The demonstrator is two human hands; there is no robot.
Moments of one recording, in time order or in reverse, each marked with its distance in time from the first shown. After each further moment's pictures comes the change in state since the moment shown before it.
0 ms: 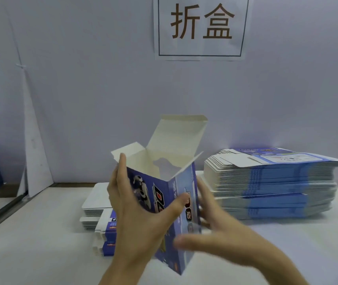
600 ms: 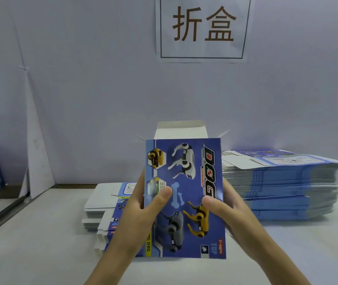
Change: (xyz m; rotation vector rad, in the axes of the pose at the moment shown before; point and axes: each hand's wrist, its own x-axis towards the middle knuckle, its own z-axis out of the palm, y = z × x) left_hand 0.018 -0.020 -0.007 -0.290 -0.316 -0.274; right_hand 0.010 0.011 -0.017 0.321 0.295 -0.079
